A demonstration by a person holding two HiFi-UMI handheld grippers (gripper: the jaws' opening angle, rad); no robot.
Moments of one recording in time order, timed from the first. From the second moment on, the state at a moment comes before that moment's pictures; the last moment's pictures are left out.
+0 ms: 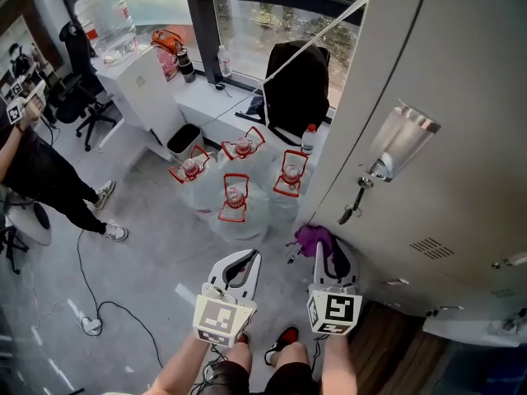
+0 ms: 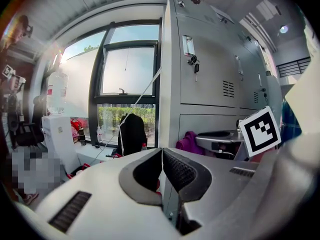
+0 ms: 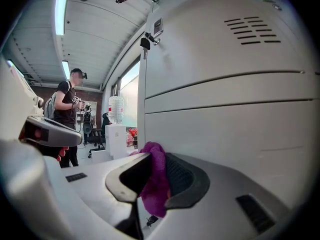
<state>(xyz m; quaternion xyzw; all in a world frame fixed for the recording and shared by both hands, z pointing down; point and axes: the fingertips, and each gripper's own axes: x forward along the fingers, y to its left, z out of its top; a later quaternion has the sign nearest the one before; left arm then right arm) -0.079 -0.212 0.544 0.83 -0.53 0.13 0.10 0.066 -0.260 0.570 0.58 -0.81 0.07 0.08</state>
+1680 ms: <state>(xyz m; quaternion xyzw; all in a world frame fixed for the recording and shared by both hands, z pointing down) 0.079 -0.185 0.552 0.91 -0.38 0.15 0.08 0.261 -0.179 0.578 0.72 -0.68 0.08 0.09</state>
